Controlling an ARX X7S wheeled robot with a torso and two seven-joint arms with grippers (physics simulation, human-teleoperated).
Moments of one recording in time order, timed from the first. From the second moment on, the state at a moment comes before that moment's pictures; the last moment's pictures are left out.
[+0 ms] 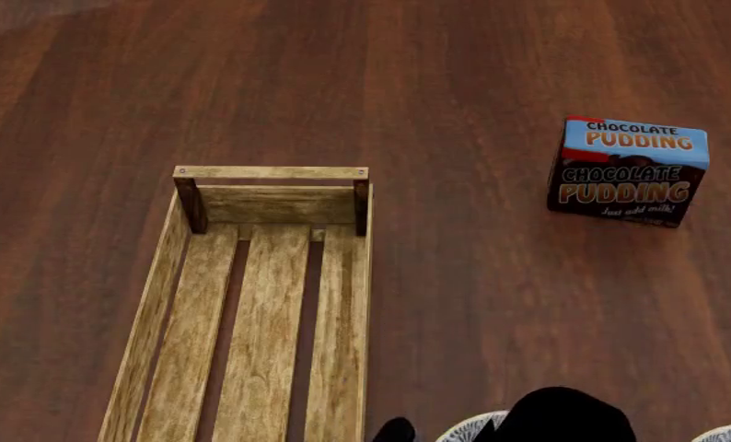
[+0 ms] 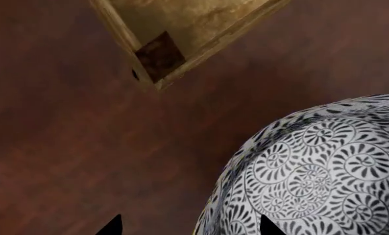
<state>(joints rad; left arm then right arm) 0.21 -0.94 -0.14 0.98 -0.90 0.13 -0.97 1.22 0.53 -1.35 -0.06 1.82 1.47 0.76</state>
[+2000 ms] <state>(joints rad) 0.27 -0.96 -0.17 1.00 -0.89 0.19 -0.97 1.75 0.58 -1.61 -0.26 2.44 1.32 1.25</state>
